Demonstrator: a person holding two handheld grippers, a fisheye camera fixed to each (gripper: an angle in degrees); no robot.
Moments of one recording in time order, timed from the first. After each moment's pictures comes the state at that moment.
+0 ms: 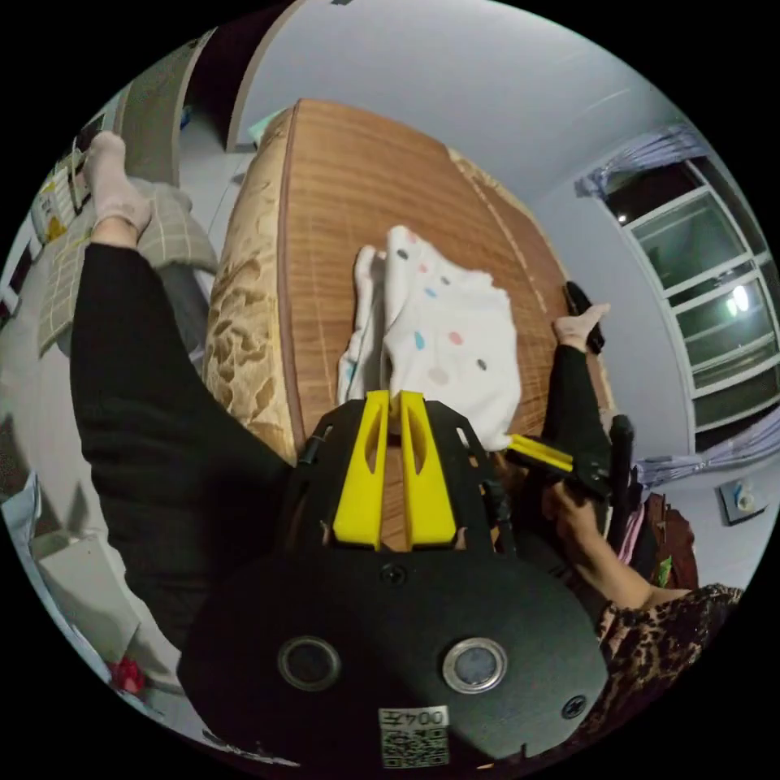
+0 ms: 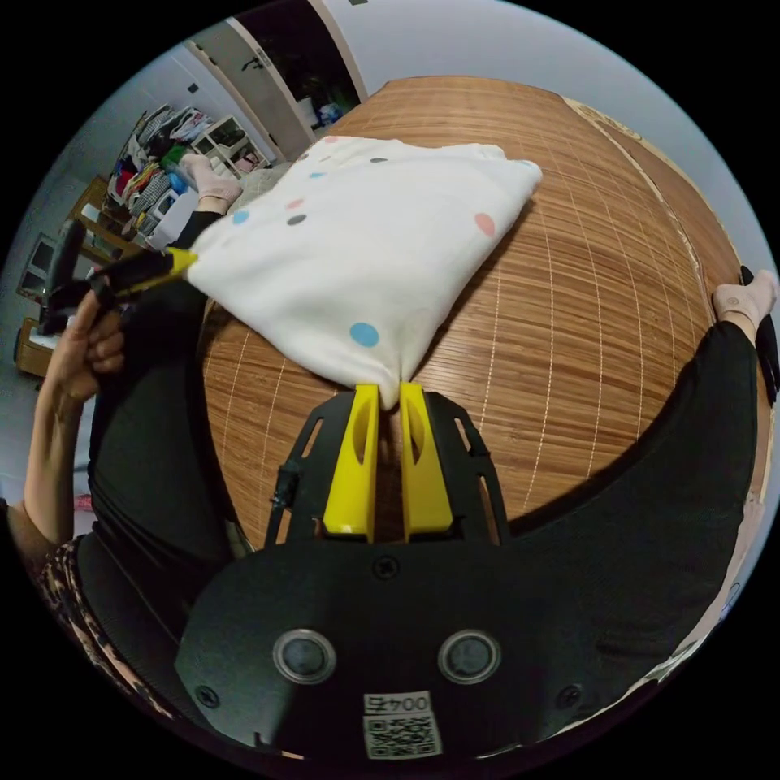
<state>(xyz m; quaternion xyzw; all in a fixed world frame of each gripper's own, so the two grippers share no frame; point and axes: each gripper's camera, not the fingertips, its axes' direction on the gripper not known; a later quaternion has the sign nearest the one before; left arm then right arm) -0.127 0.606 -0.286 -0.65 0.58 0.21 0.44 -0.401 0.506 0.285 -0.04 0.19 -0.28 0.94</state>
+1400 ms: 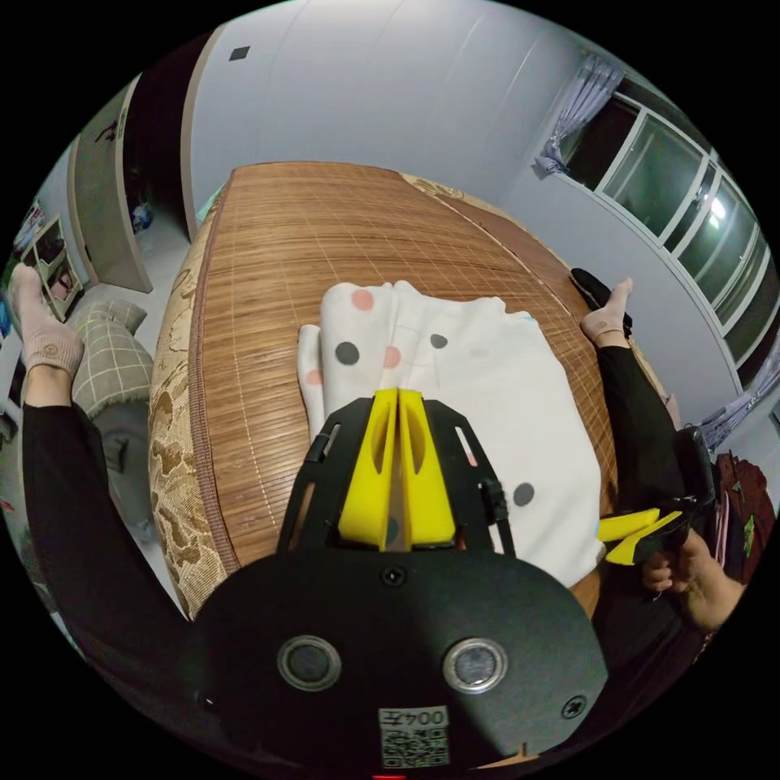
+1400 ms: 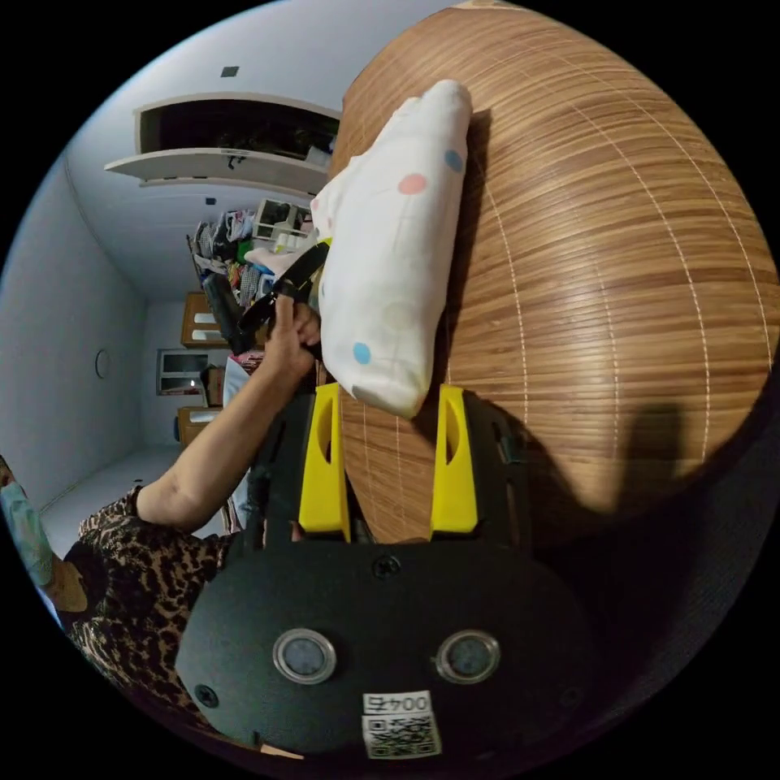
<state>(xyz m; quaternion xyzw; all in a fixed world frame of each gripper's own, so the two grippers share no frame) 0.000 0.677 -0.392 -0.50 0.66 0.24 0.50 -0.230 0.356 0.201 -0.12 -0.13 -0.13 0.98</state>
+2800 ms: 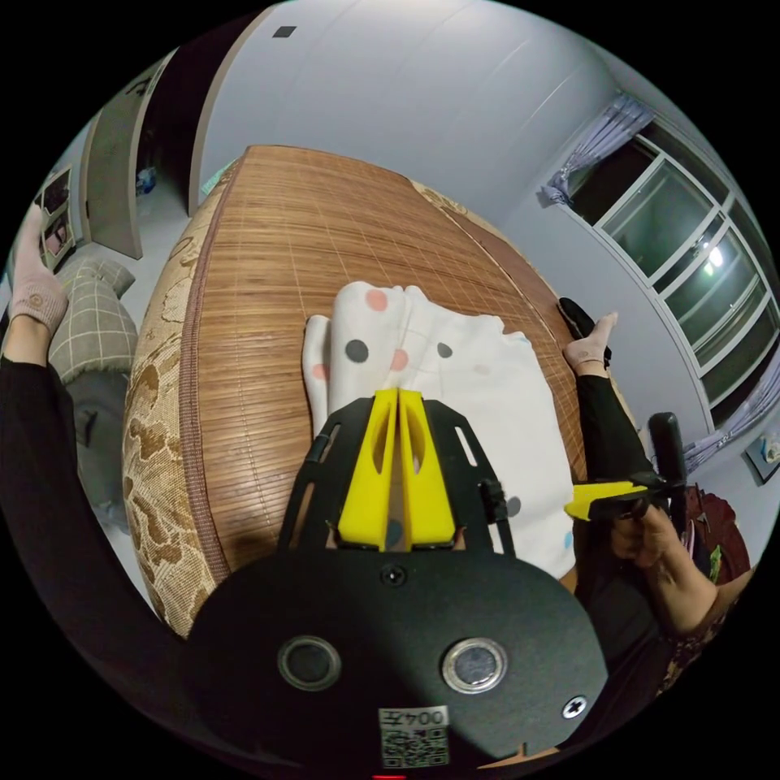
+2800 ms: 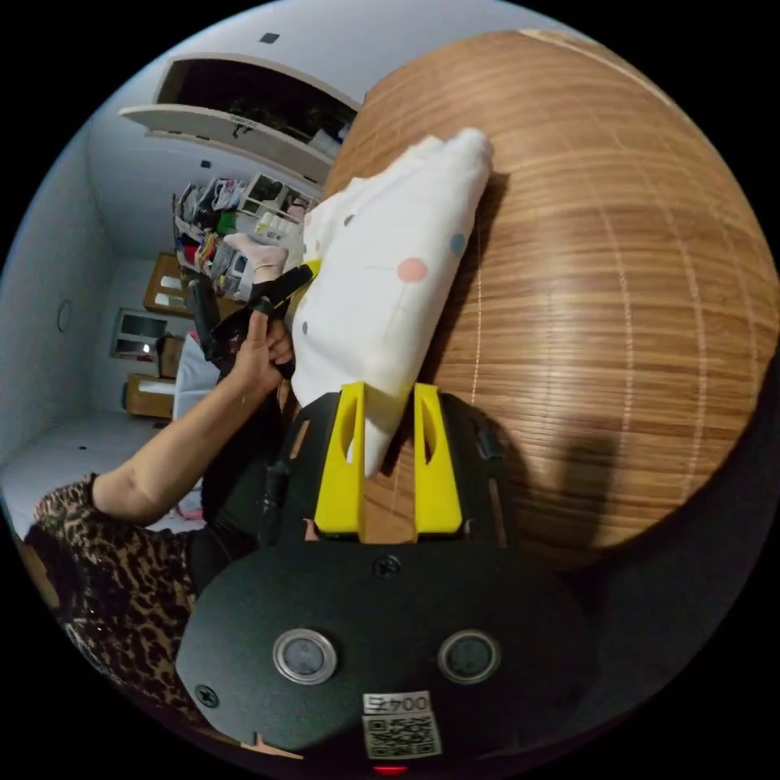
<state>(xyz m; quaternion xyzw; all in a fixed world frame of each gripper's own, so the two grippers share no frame) 0.024 0.734 -0.321 -0.54 0.67 0.18 0.48 -0.263 0.352 0.238 -0.08 -0.03 -0.22 0.97</state>
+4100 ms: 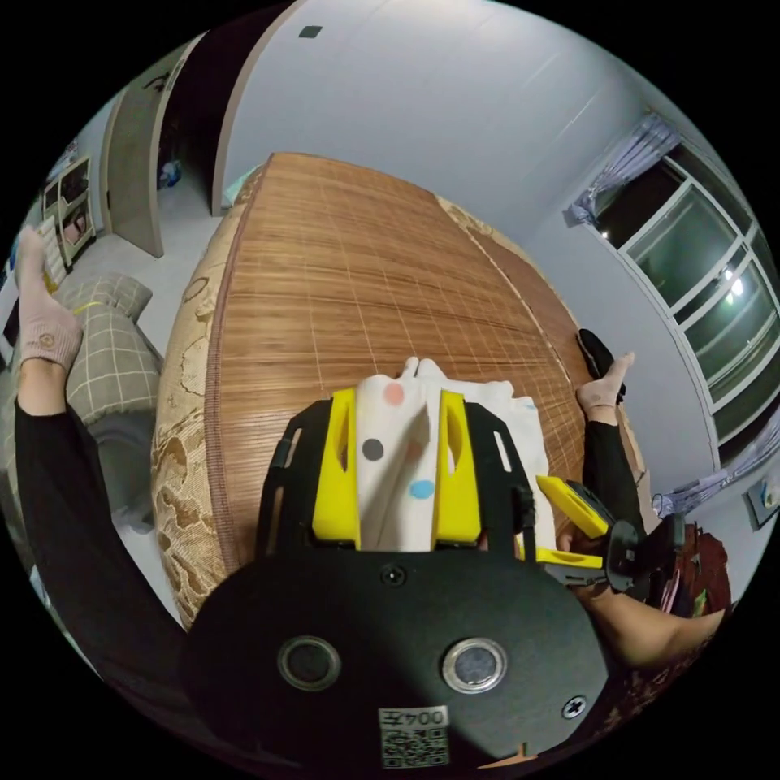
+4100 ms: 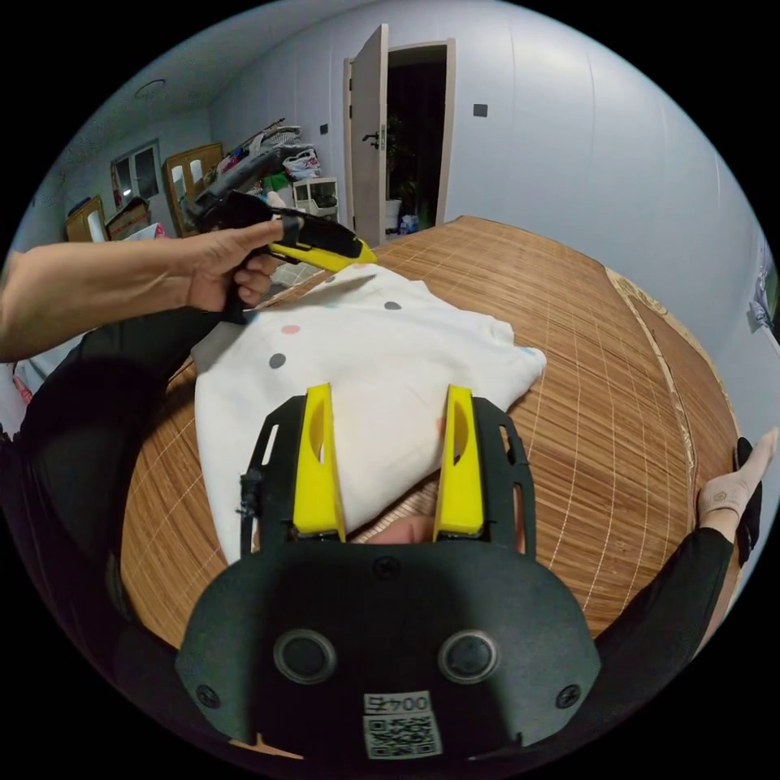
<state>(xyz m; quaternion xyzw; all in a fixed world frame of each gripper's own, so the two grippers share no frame) 0.116 0.708 -0.281 -0.56 0.63 0.18 0.51 -0.361 0.461 0.329 0.15 0.14 -0.50 0.84</state>
